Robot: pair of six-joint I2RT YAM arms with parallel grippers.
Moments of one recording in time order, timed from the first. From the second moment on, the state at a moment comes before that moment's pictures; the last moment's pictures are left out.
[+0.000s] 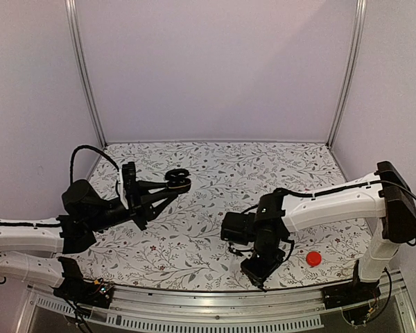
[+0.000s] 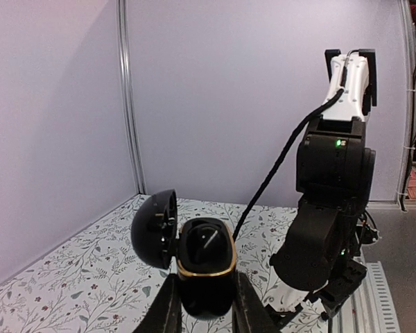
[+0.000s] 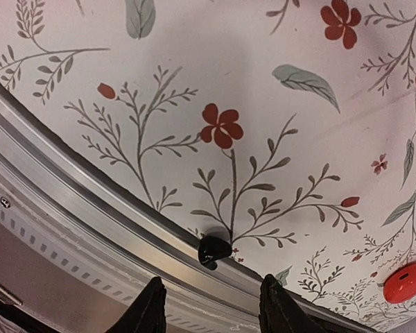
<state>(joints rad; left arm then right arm) -0.91 0.97 0.37 0.78 0.27 0.01 1.26 1.78 1.22 -1.09 -0.14 0.48</state>
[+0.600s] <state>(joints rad) -0.91 0.95 0.36 0.79 0.25 0.01 1.28 1.90 1.24 -1.12 -0.14 0.45</state>
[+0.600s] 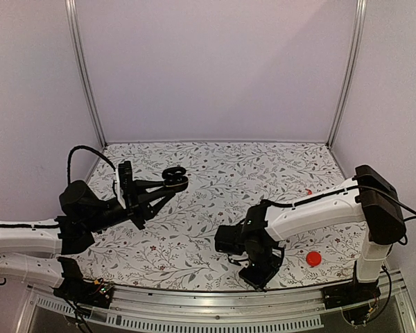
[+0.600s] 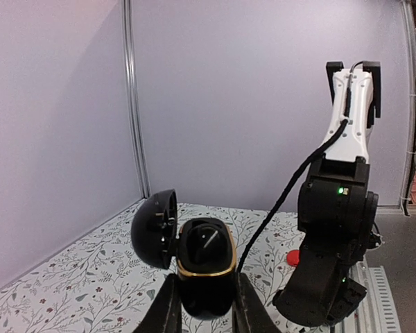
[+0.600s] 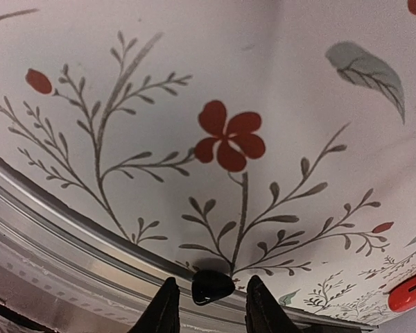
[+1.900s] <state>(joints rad) -0.91 0.92 0.35 0.80 0.28 0.01 1.05 1.51 1.42 -0.72 0.03 0.23</state>
